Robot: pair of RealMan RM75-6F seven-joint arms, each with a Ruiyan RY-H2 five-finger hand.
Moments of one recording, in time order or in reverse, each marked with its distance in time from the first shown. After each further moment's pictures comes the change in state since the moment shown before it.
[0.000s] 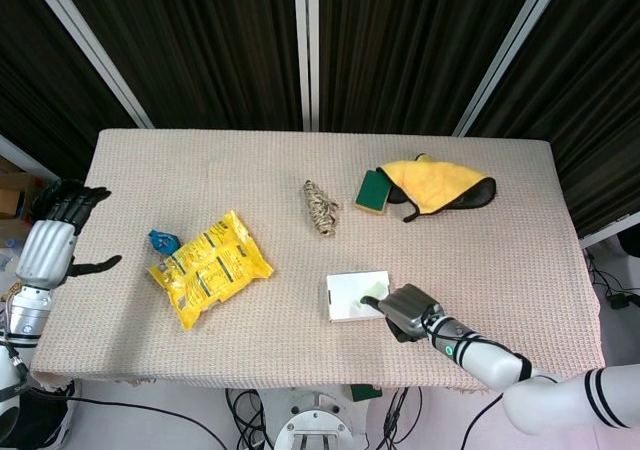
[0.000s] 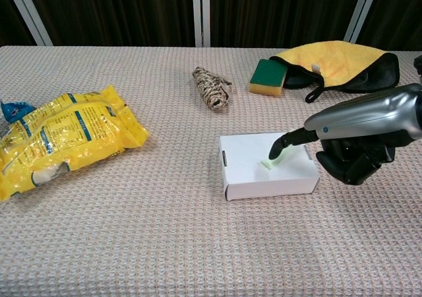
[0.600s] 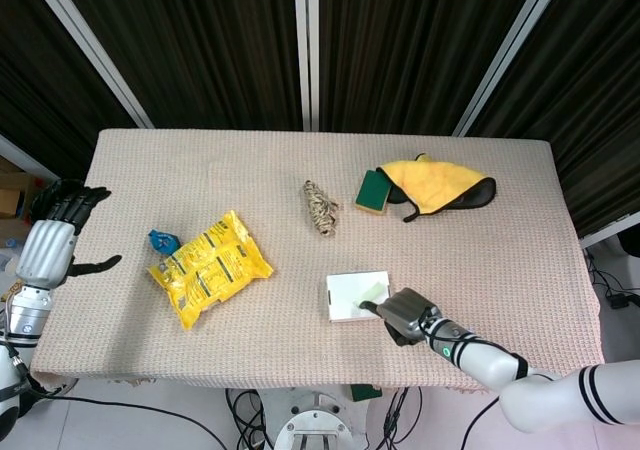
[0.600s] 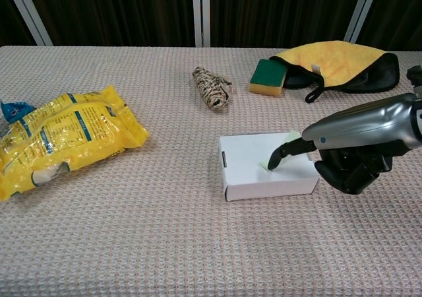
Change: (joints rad) left arm 0.000 0.001 0.000 0.000 -0.002 -0.001 -0.001; right arm 0.028 -0.029 -0.022 0.023 0.022 -0.027 0.002
